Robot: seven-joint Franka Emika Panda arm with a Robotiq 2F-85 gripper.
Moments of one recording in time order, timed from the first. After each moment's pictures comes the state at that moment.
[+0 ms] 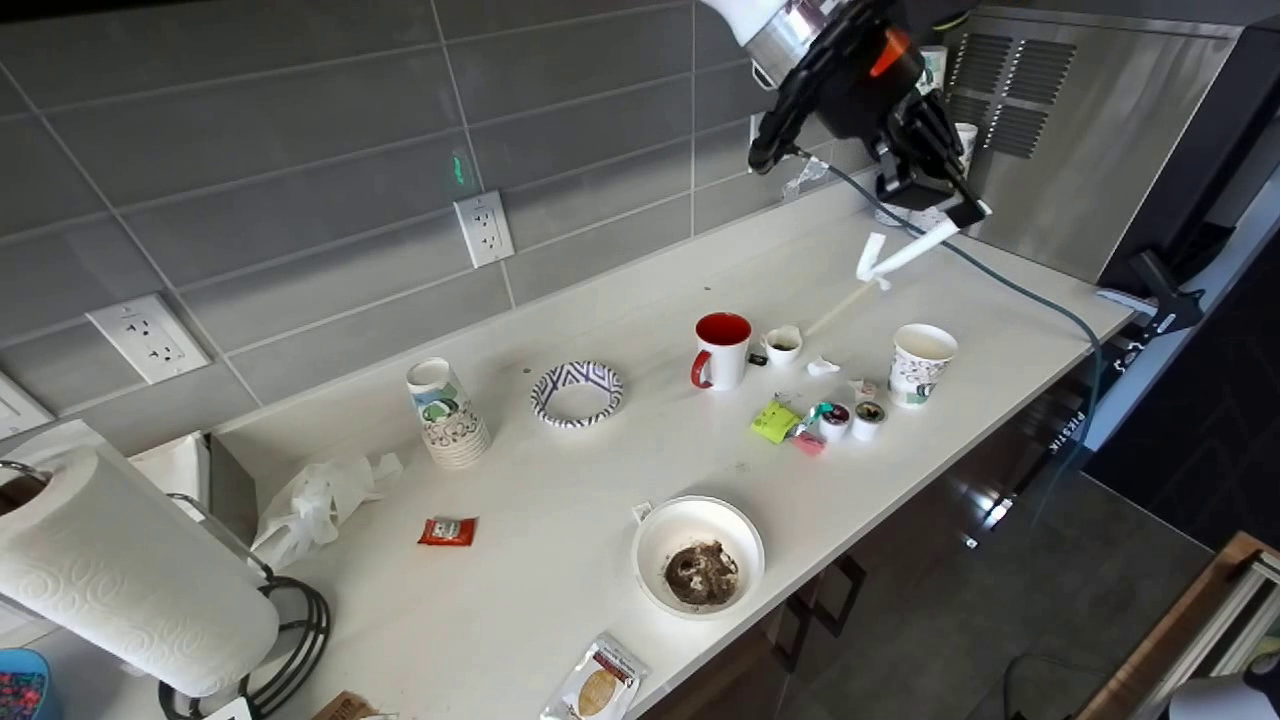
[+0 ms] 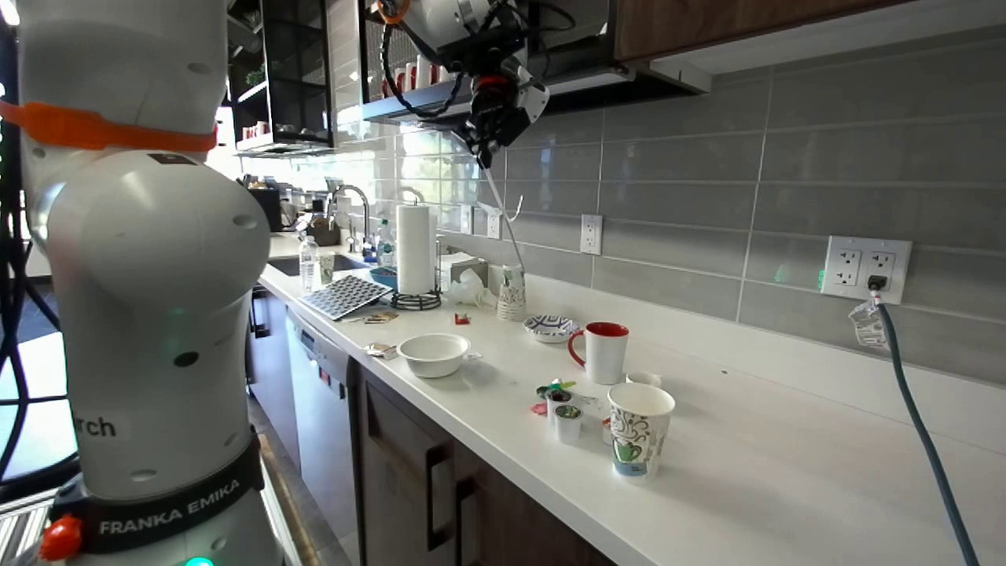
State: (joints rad) arm 0.22 0.06 0.22 -1.67 -0.33 1.01 -0.07
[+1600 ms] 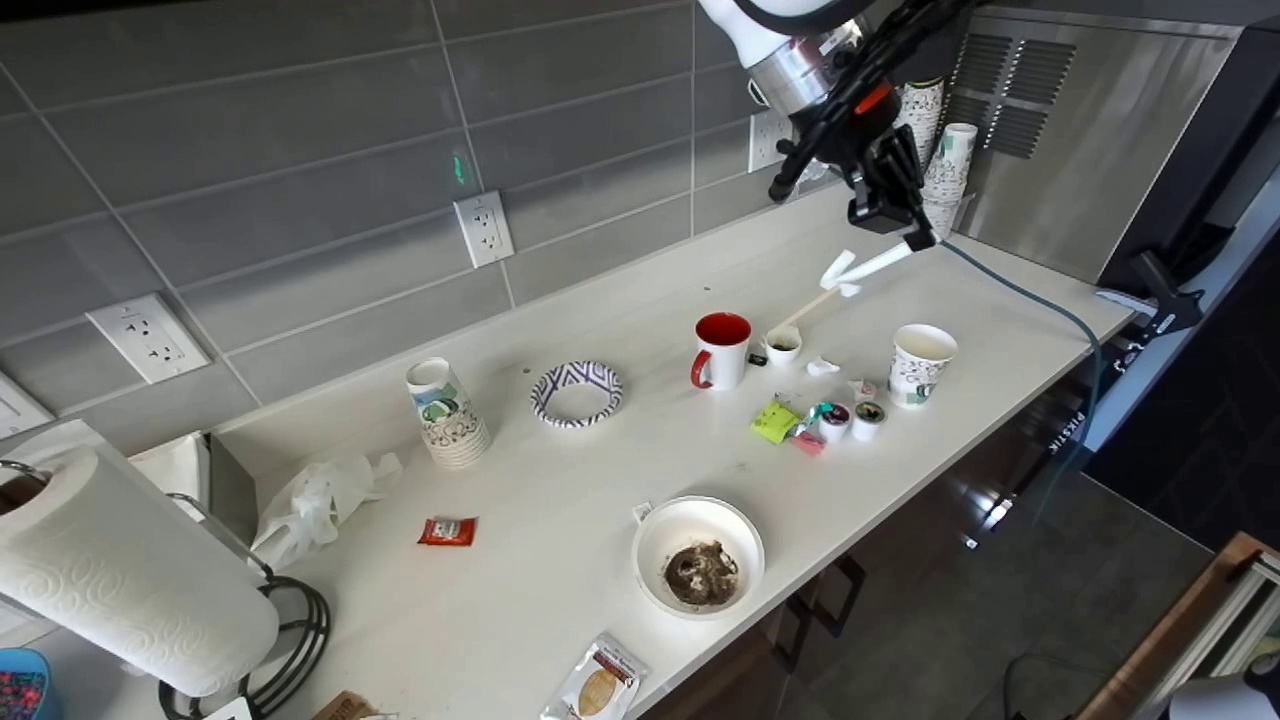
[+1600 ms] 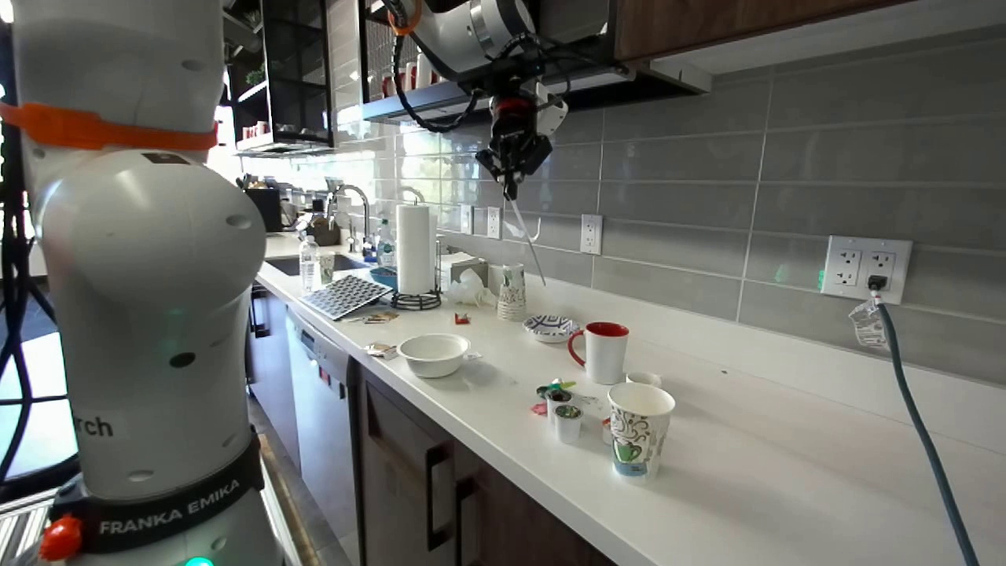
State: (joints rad) arm 0.19 0.05 0.19 -1.76 -0.32 1.24 -0.09
